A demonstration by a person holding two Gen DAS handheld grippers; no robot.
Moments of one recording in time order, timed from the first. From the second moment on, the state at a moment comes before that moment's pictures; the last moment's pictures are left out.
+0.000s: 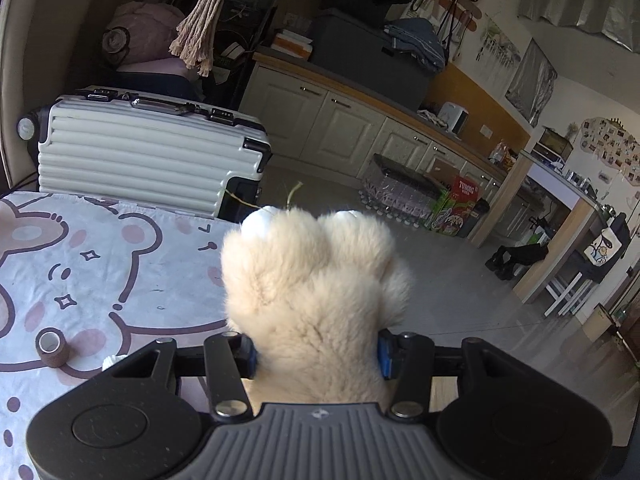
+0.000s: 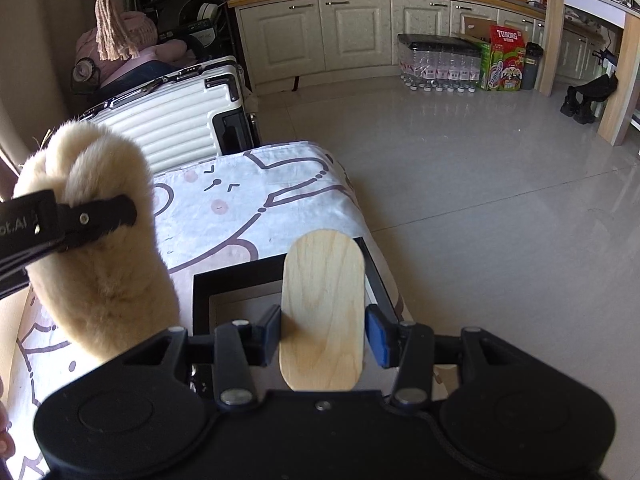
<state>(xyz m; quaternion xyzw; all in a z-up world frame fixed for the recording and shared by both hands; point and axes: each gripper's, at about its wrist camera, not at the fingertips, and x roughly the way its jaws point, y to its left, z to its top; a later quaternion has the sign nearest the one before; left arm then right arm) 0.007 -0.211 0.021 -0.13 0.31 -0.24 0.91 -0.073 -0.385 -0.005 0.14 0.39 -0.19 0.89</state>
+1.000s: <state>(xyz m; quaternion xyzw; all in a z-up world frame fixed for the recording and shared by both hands) 0.068 -0.263 -0.106 -0.09 0.55 -0.21 0.81 -0.030 -0.417 -0.074 0.13 0.48 -0.17 0.85</state>
